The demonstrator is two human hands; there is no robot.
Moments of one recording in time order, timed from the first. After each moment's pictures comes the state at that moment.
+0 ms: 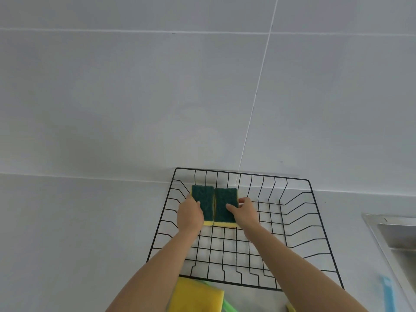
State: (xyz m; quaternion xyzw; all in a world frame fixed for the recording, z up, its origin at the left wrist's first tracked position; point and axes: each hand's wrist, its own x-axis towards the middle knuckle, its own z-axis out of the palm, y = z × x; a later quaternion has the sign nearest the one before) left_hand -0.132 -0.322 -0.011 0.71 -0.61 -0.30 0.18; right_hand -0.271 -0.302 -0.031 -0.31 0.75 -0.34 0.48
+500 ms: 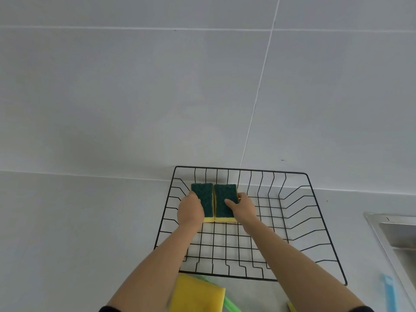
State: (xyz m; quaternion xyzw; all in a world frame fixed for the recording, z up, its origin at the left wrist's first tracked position) left_hand -0.130 -0.329 -0.009 0.70 -0.66 -0.25 0.11; right_hand -0.267 -0.309 -0.025 -0.37 0.76 -0.29 0.45
